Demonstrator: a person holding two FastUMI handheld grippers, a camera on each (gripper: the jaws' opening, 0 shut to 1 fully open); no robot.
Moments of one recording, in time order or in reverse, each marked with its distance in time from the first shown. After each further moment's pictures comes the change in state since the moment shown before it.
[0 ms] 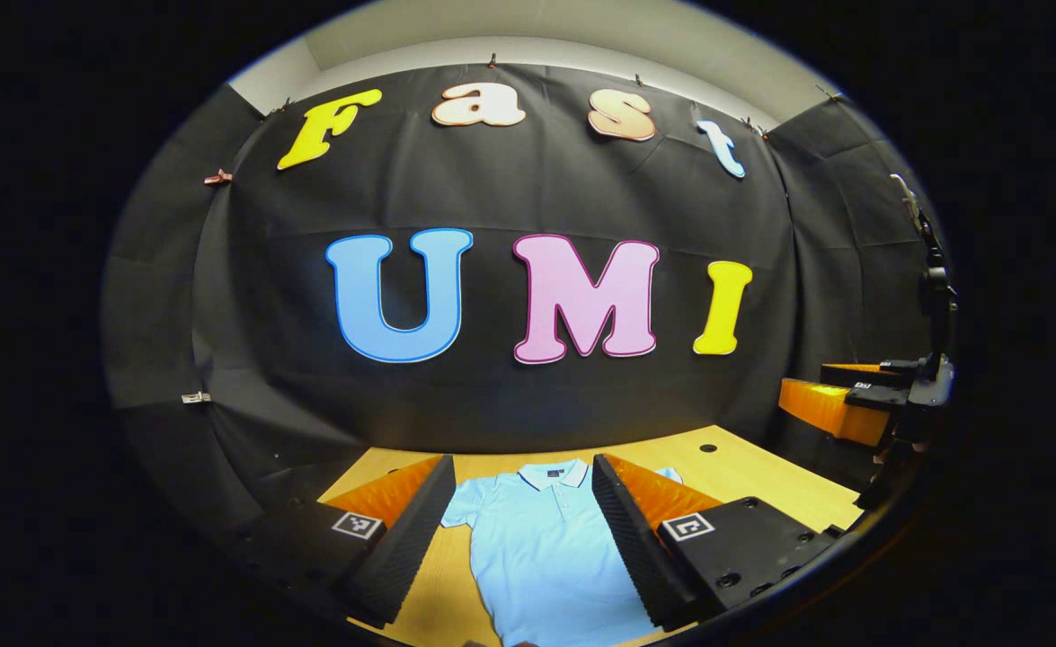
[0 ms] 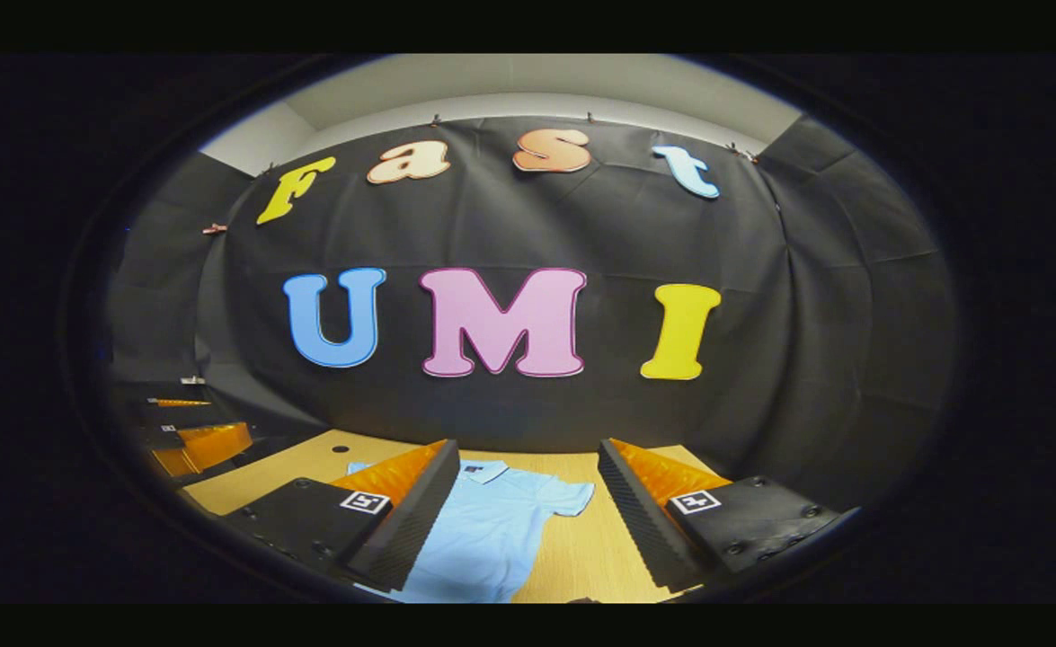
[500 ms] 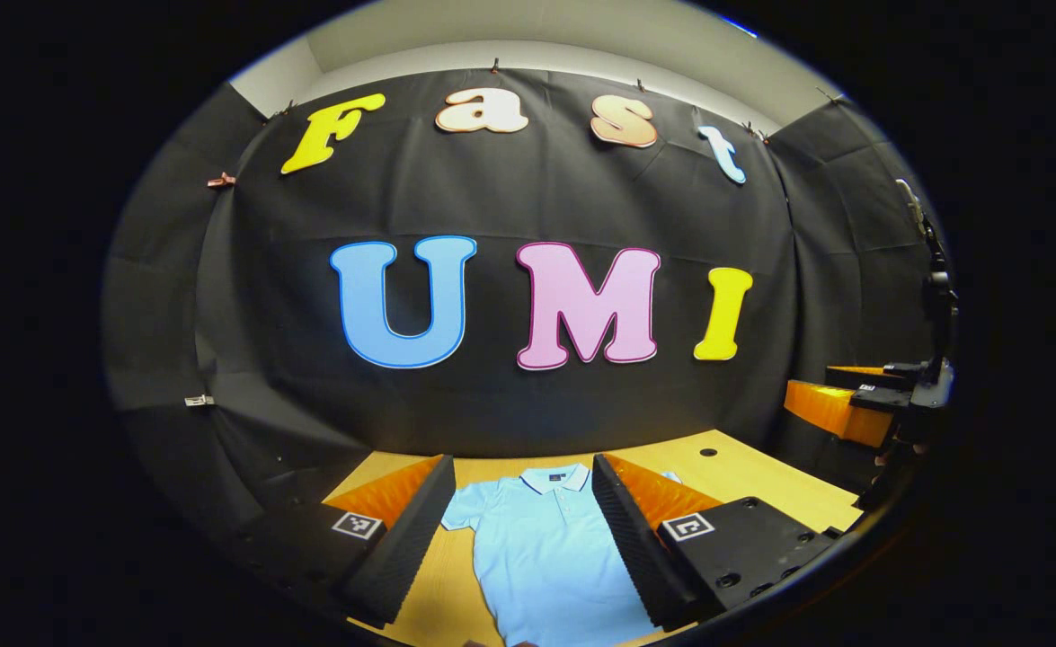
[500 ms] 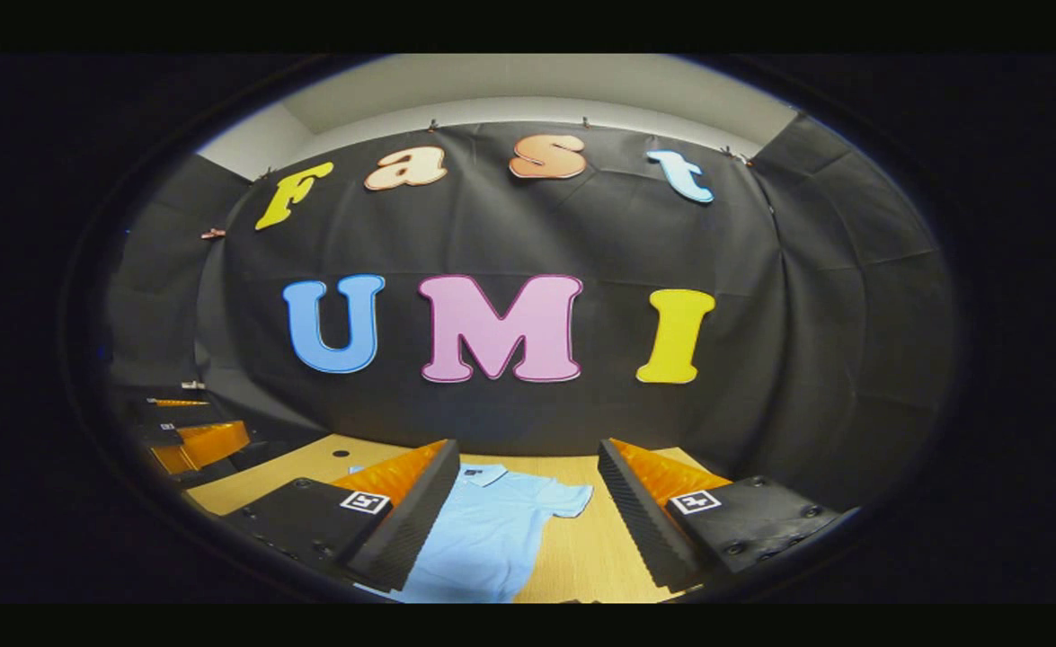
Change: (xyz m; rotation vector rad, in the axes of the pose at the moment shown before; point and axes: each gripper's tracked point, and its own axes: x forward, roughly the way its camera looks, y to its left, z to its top) left arm -0.007 0.004 0.007 0.000 -0.015 0.004; right arm -0.013 -0.001 0.010 0.004 -0.027 -0.013
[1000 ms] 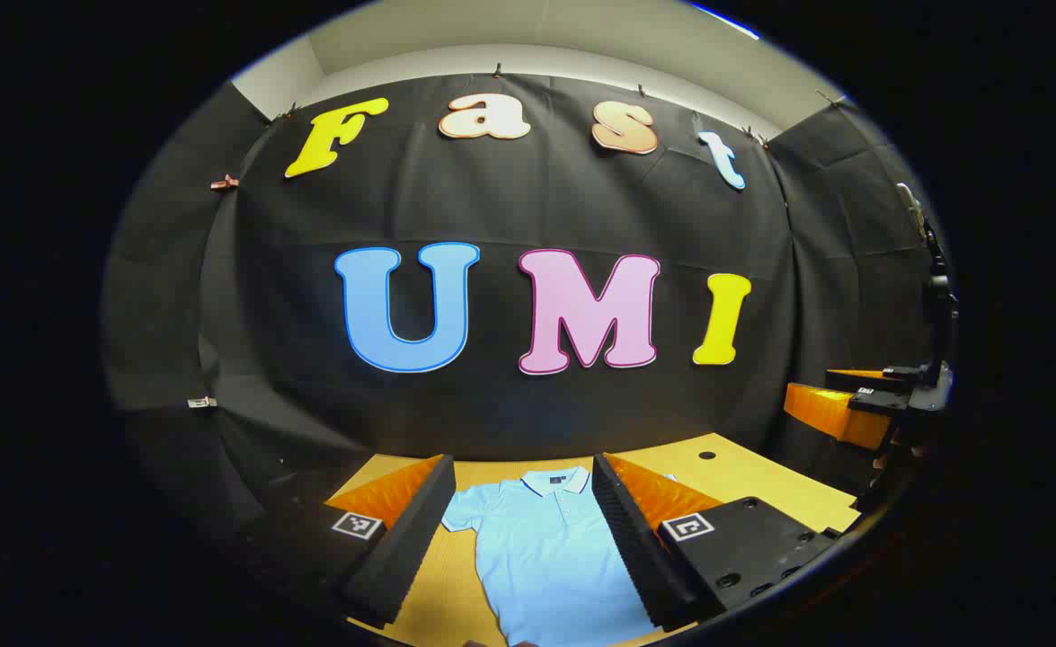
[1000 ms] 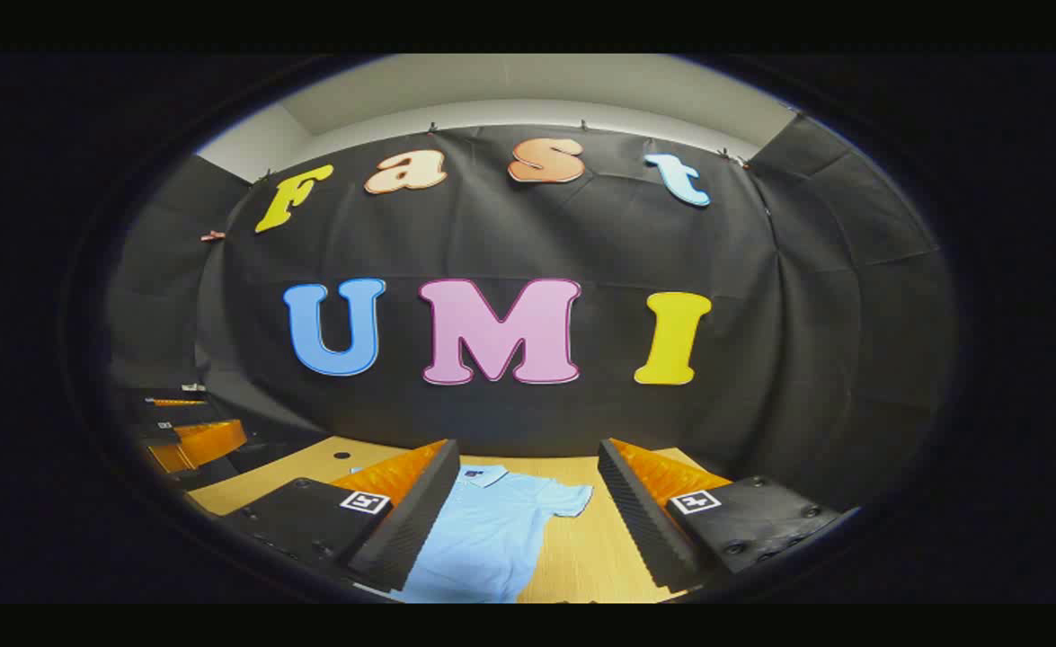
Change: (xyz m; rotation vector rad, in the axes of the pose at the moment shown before) left arm -0.012 0.005 0.007 -0.004 -0.017 0.000; right arm -0.008 0.003 0.006 0.007 -0.014 -0.007
